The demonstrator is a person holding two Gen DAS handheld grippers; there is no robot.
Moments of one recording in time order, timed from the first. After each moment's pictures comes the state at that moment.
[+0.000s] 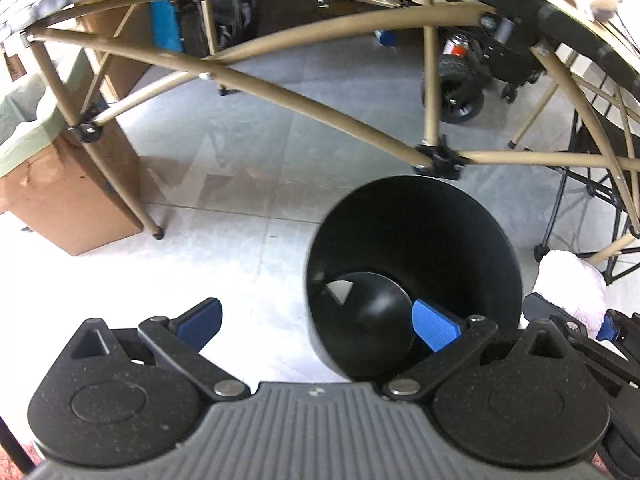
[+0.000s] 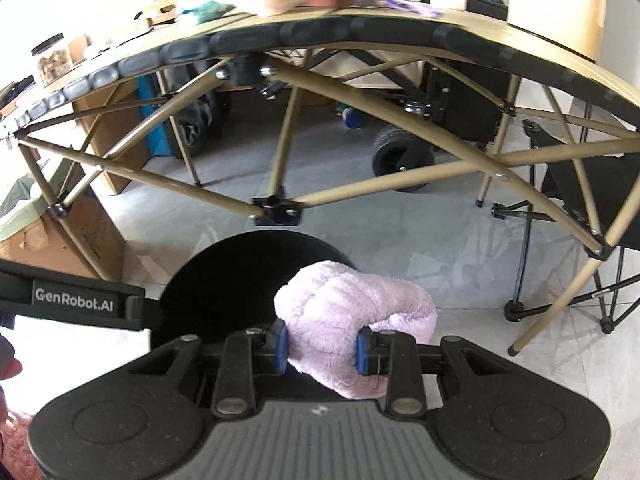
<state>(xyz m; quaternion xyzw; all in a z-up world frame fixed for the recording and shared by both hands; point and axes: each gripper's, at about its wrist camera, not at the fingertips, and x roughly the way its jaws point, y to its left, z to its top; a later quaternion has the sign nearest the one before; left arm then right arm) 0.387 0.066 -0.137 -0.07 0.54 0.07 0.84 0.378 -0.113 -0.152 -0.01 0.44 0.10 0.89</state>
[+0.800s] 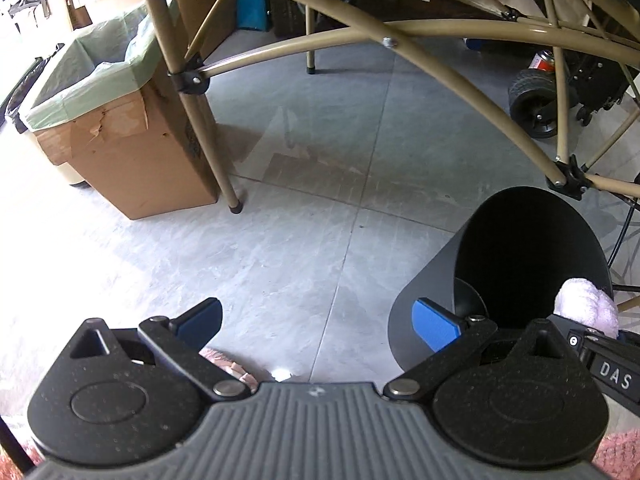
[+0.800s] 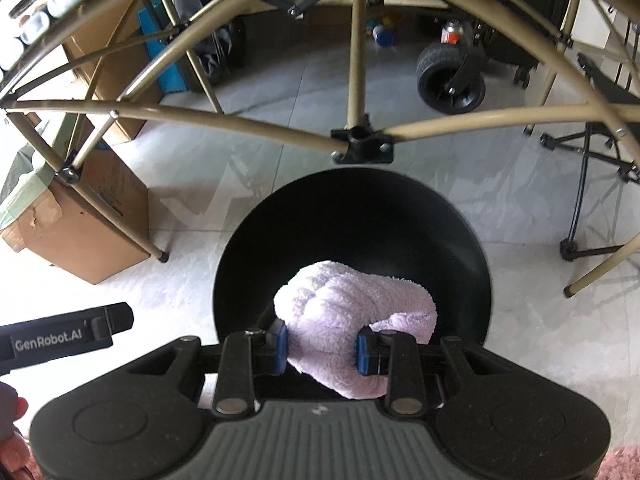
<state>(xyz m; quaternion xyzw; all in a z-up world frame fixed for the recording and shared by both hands) 0.373 0.150 -0.161 -0.09 0.55 0.16 0.81 0.417 -0.046 -0.183 0.02 0.56 0.12 0.82</state>
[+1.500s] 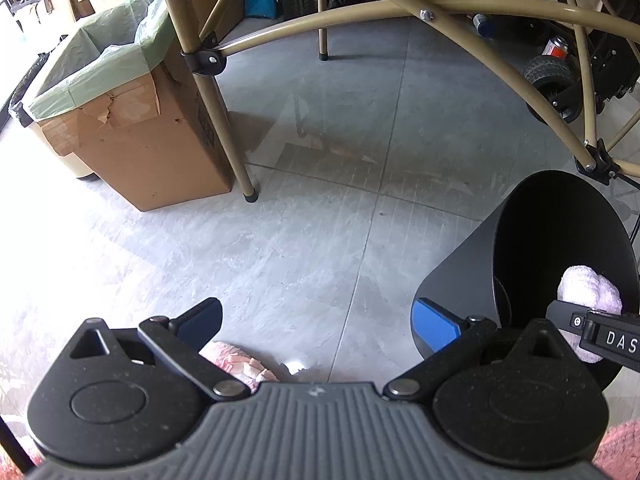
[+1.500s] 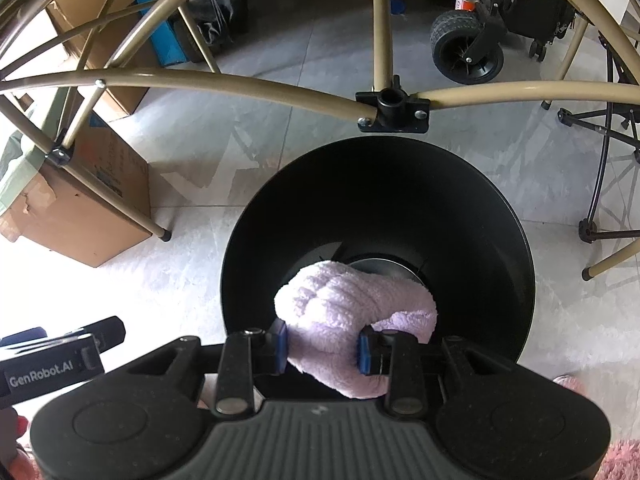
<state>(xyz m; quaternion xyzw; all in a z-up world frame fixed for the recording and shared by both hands) 0.369 0.165 -0.177 -0.08 0.57 0.17 0.80 0.432 -0.027 -0.206 0.02 0.59 0.12 0.80</state>
